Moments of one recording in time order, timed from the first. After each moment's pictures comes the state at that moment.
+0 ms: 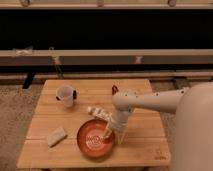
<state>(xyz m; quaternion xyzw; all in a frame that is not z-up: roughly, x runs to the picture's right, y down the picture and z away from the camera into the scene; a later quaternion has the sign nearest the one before) 0.033 0.270 0.774 -0.40 0.32 0.70 0.50</state>
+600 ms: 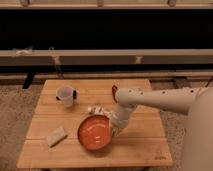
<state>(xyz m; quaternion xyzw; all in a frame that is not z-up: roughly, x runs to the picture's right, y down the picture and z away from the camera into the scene) 0.040 0.231 0.751 -0.39 0.28 0.72 0.50</state>
